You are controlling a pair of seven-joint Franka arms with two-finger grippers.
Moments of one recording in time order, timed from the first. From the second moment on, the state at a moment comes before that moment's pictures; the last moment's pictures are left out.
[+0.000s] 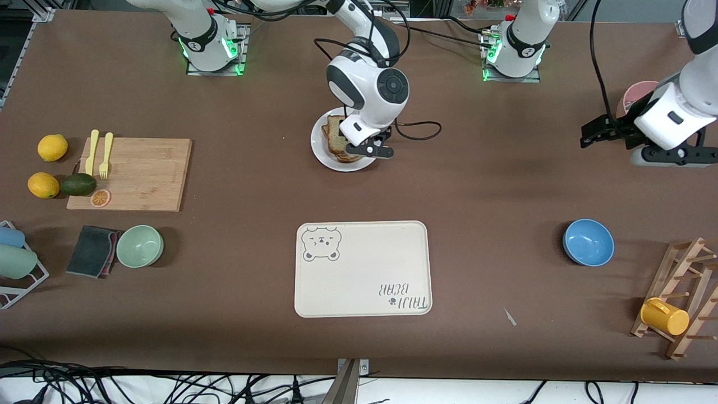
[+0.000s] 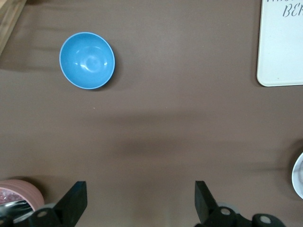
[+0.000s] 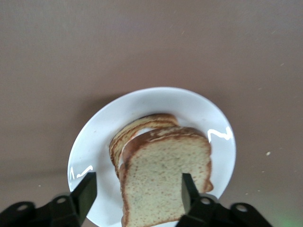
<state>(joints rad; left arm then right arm) -0.05 -0.01 0.02 -1.77 -0.03 1.64 -0.03 0.97 0.66 -0.06 -1.44 0.04 1.84 0.93</state>
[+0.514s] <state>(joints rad) -0.05 0.00 0.02 -1.95 -0.26 1.80 -0.03 0.73 0.50 -0.10 -1.44 0.04 1.61 0.59</state>
